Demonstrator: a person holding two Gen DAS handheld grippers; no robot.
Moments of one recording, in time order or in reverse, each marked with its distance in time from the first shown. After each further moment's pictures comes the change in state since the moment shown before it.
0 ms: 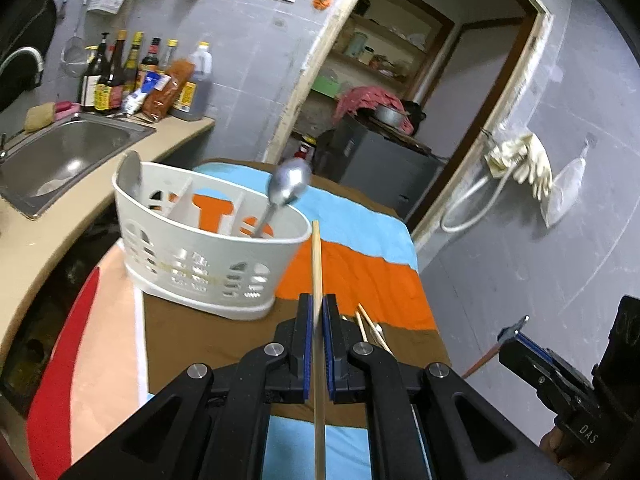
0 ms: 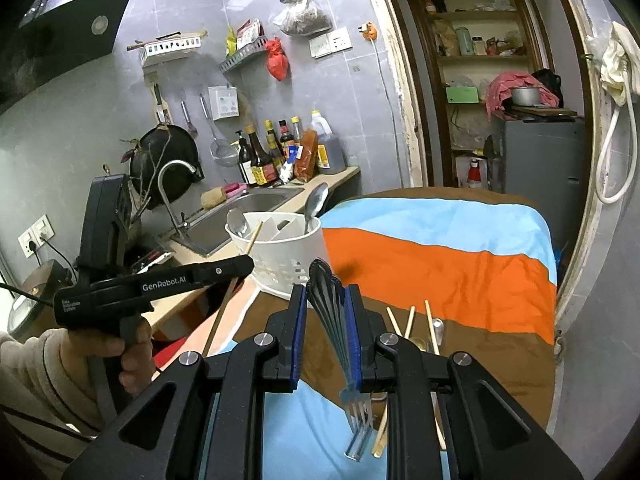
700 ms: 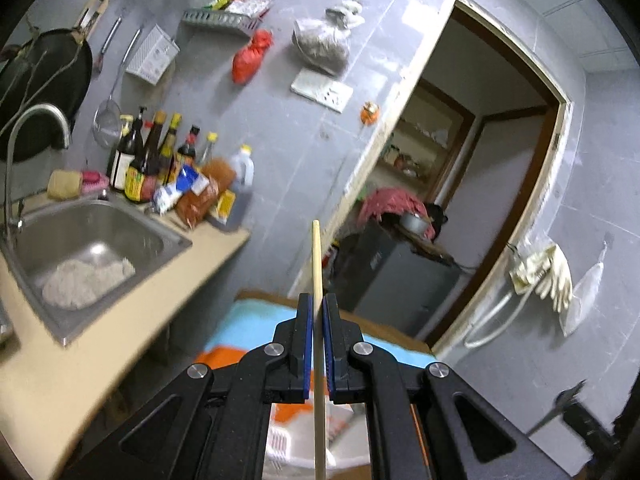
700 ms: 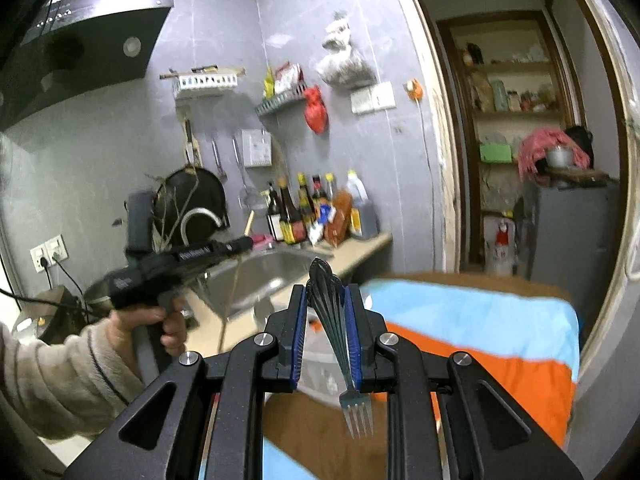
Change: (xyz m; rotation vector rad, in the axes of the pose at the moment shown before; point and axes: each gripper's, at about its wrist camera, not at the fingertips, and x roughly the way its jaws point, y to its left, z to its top) left arm -0.013 0.079 0.131 -0.063 -0.350 0.041; right arm 0.030 0.043 0.099 -0.109 -0.184 0.085
